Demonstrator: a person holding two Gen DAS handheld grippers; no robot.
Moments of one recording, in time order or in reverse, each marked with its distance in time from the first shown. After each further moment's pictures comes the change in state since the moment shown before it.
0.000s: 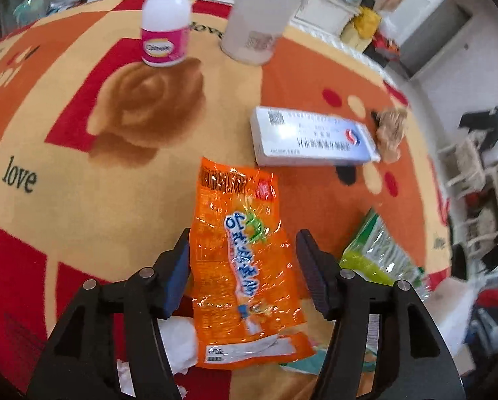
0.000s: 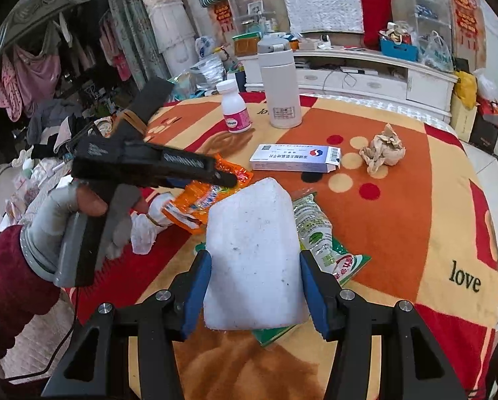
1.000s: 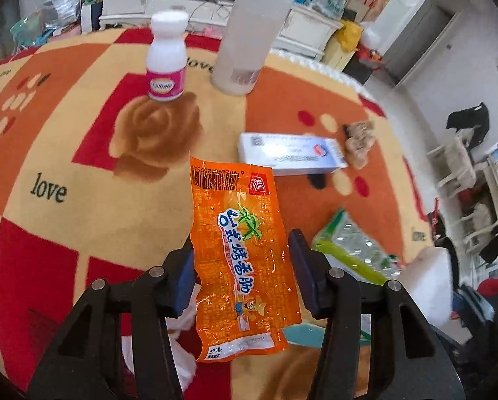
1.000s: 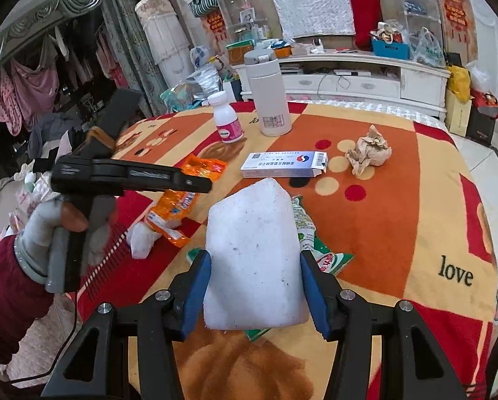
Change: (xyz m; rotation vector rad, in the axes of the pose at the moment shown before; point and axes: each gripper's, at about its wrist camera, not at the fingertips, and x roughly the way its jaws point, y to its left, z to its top) left arm -0.065 0.004 -0.014 0.035 -0.106 -0.060; right arm -0.019 -0.014 -0.005 0.041 -0.038 0.005
